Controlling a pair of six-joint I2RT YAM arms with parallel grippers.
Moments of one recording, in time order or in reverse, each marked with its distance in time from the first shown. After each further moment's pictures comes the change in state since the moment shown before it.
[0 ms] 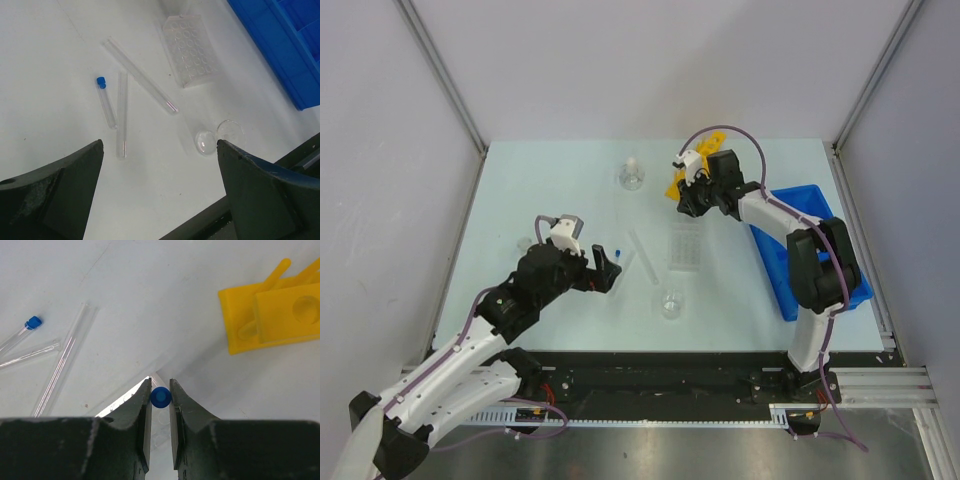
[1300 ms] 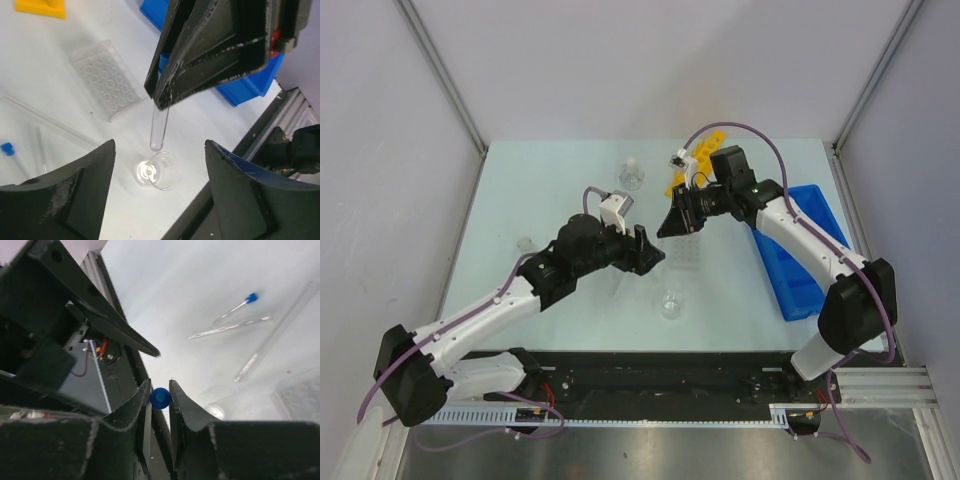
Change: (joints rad) left arm -0.123 0.388 0.213 0.242 0.200 -0.001; right arm 0.107 -0.296 0.007 -0.332 -0.452 0.413
